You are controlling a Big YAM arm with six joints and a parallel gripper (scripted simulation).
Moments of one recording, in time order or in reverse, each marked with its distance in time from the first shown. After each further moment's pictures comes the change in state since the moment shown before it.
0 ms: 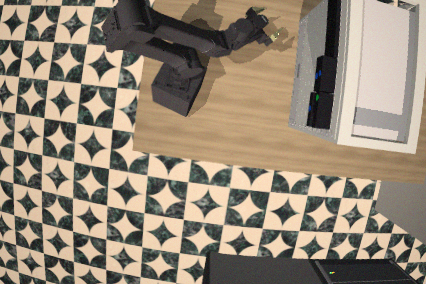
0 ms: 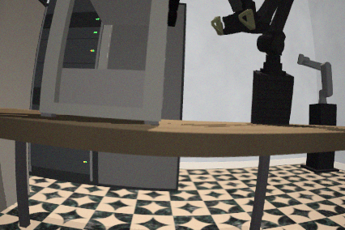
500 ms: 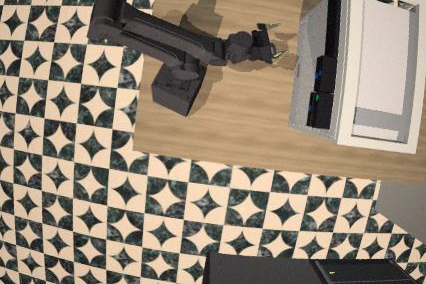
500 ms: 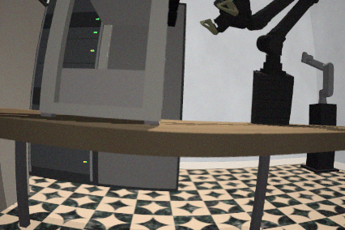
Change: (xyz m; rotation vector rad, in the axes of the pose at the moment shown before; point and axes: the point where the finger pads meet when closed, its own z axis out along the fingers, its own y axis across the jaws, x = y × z) arm -0.042 -0.078 -0.046 0.191 -0.130 0.433
